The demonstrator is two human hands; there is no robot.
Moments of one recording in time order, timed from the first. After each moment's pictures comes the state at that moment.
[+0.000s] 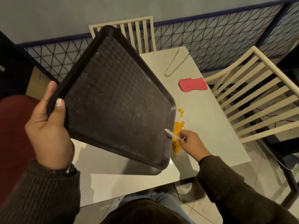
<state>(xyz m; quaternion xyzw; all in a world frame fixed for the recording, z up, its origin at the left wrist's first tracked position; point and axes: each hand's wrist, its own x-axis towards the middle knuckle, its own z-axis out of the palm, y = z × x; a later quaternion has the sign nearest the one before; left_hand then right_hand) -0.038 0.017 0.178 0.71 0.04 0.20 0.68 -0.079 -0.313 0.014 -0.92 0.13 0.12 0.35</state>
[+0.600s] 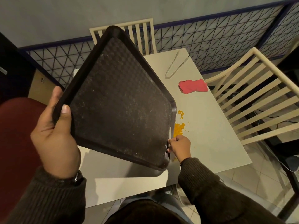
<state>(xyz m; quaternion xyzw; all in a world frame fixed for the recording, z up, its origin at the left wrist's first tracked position) -0.055 -0.007 0.187 0.70 0.03 0.23 0.67 -0.072 -0.265 -0.002 -0.75 0.37 0.08 0.54</state>
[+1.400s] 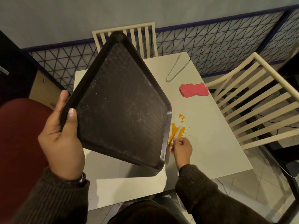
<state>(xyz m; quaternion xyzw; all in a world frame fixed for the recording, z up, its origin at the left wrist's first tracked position) -0.058 -0.022 0.194 0.71 0.03 0.25 0.66 -0.074 -0.255 0.005 -0.67 0.42 -0.02 0.61</state>
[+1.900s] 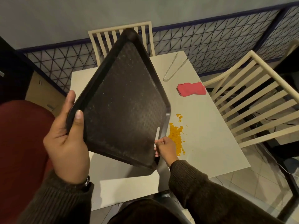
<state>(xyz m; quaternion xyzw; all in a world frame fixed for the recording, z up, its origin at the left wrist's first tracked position) -0.063 -0.042 0.195 0.72 0.00 0.25 0.64 -0.062 -0.229 0.008 -0.70 0.33 0.09 0.63</state>
